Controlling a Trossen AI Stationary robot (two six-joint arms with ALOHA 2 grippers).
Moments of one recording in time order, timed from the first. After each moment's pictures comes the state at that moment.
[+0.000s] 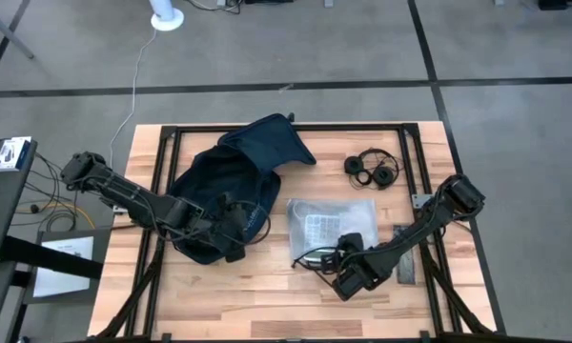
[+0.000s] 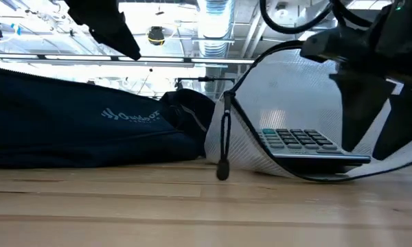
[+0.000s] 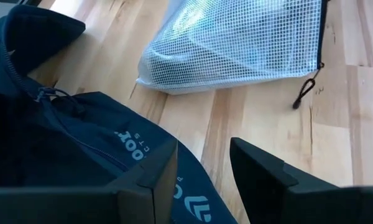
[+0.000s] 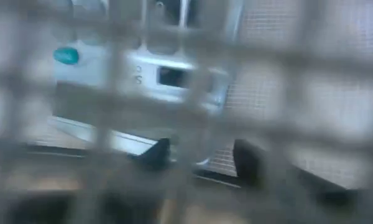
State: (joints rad) left arm -0.40 1.30 0.96 -0.56 -0.52 -0.43; right arm 0.62 1.82 1.13 -0.78 0.40 2.06
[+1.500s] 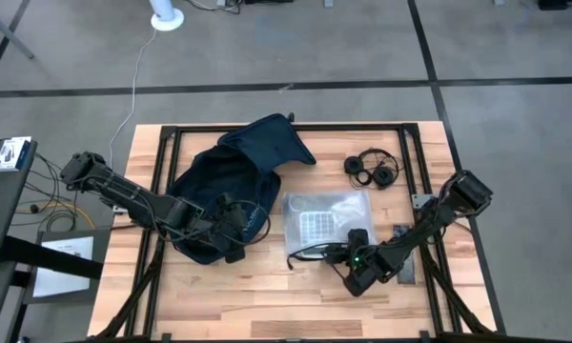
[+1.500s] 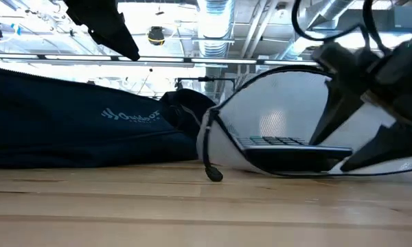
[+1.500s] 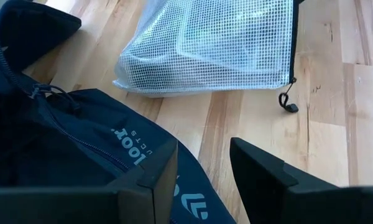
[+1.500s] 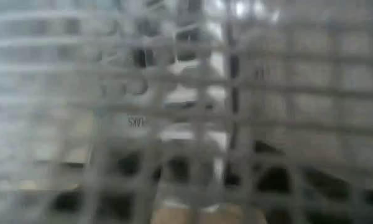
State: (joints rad) left arm -0.40 1.30 0.96 -0.56 -0.51 -0.44; right arm 0.65 1.75 0.80 -0.26 0.72 2.17
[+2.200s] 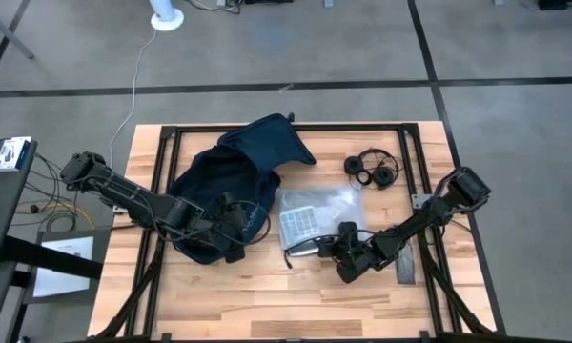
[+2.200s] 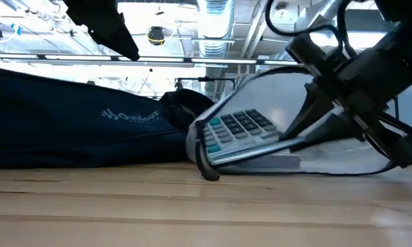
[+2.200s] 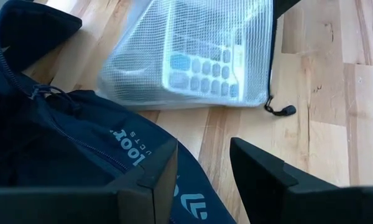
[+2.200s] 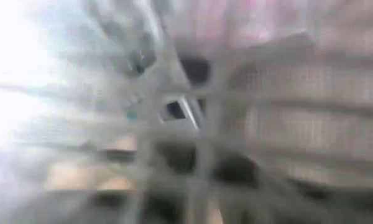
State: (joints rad) left arm -0.40 1.30 0.96 -0.57 -0.51 -0.44; right arm 0.54 1.75 0.75 0.01 0.73 1.93
